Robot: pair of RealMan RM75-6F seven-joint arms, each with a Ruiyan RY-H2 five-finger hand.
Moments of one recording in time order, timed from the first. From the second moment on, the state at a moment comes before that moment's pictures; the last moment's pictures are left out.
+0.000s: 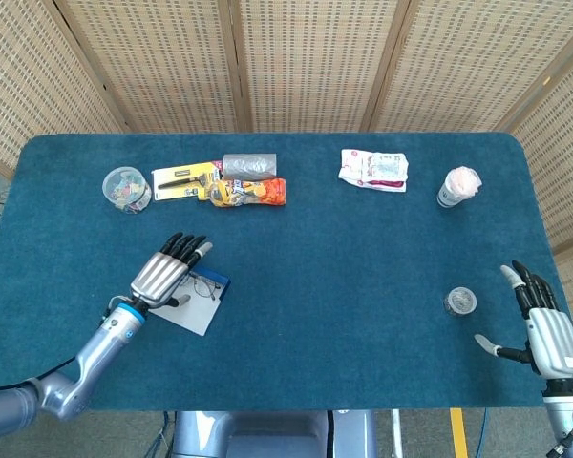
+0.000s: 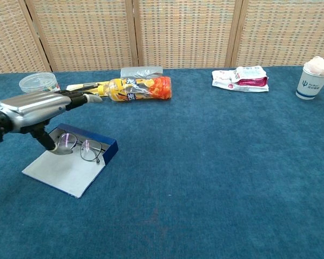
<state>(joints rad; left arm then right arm) -0.63 -1.51 -0.06 -1.36 1.41 1.00 0.19 0.10 -1.09 0.08 -1.66 -1.49 1.44 0.26</state>
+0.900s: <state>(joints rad) -0.45 -1.62 0.08 -1.11 1.57 1.20 -0.07 0.10 -1.09 0.08 -1.66 -1.49 1.44 0.26</state>
